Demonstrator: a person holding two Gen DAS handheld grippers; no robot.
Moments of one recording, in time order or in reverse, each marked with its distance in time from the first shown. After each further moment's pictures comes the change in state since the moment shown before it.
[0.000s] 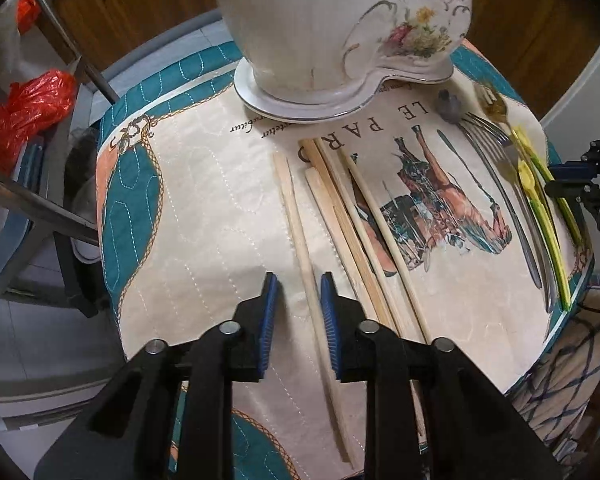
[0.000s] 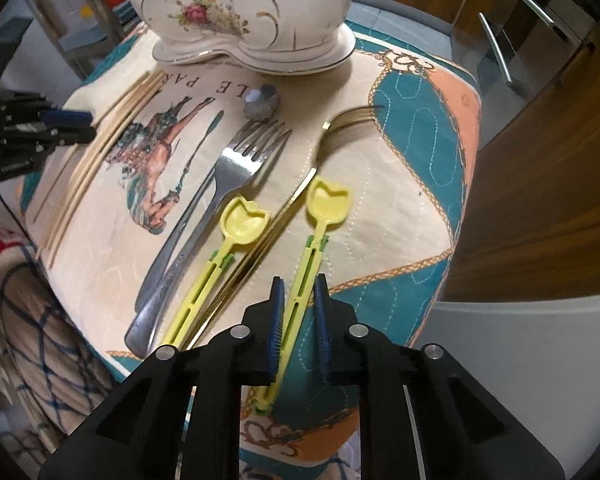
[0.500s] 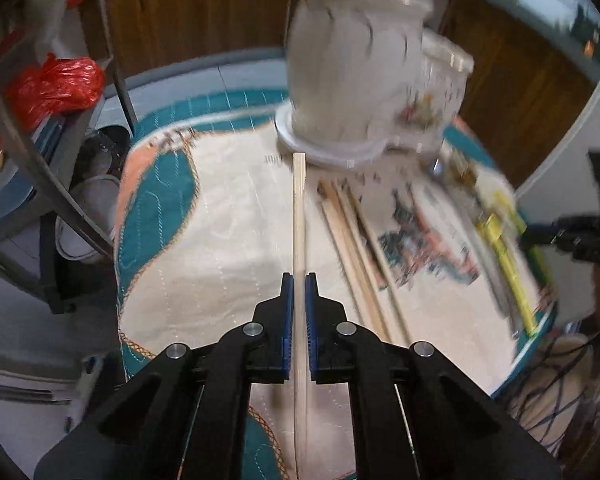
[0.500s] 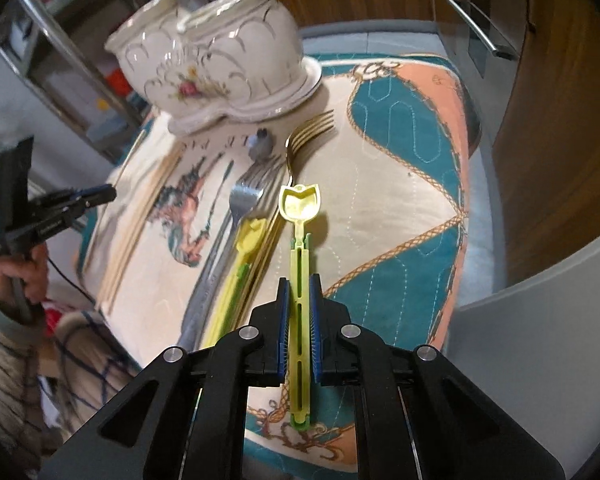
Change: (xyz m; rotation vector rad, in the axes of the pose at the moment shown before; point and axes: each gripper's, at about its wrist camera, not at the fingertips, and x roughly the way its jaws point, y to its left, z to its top) left arm -0.035 0.025 -0.037 -0.184 -0.268 -0.113; right arm -0.020 -0.043 -0.029 0.225 -0.207 0.256
